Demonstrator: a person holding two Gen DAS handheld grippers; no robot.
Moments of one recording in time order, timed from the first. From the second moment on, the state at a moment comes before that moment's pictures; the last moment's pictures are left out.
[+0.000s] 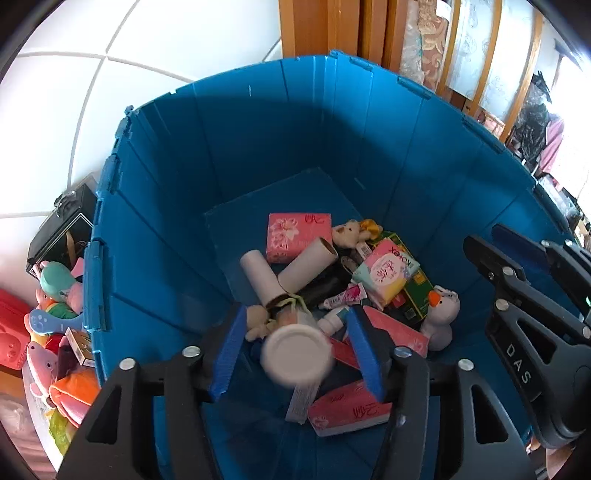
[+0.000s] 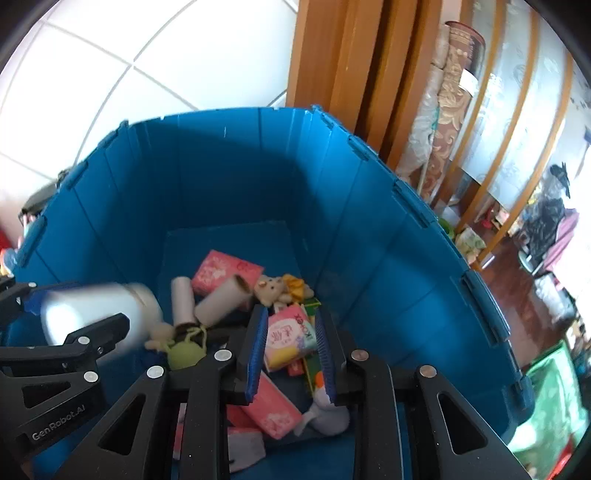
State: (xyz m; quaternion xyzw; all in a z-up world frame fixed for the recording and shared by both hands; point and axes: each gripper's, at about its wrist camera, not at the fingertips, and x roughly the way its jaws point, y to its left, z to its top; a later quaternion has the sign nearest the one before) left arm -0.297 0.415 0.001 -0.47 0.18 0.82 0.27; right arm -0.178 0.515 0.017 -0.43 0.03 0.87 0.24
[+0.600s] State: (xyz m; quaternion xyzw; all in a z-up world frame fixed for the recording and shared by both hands) left arm -0.296 0.401 0.013 -0.45 0.14 0.84 0.27; right arm -0.172 0.518 0.024 -0.40 0.06 0.88 0.26
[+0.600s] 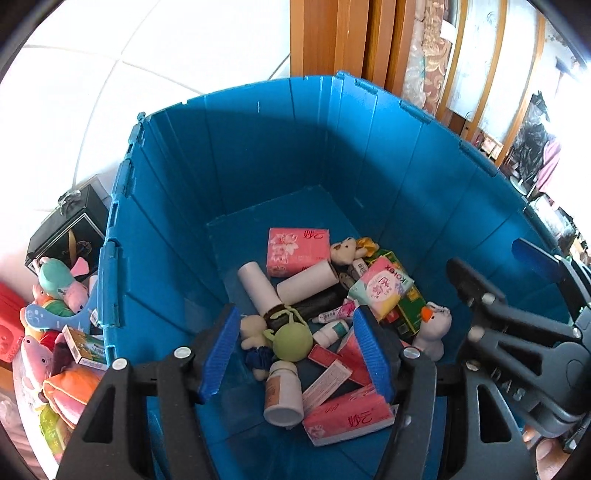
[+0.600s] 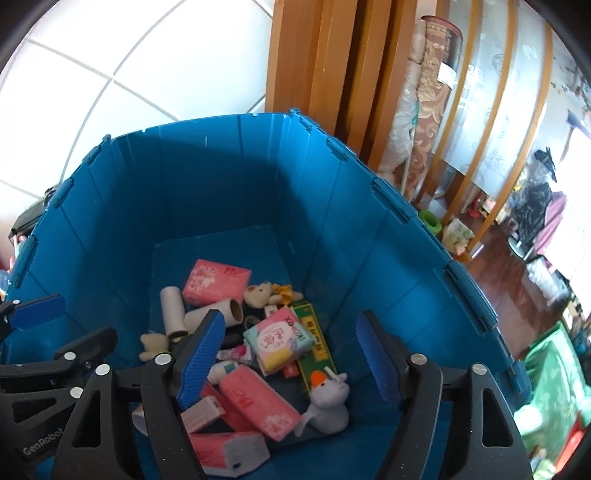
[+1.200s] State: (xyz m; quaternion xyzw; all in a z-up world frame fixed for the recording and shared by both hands) left arm -0.232 0.292 0.086 -0.32 0.08 0.90 0.27; right arm -0.122 0.437 0.086 -0.31 0.01 0.93 0.22
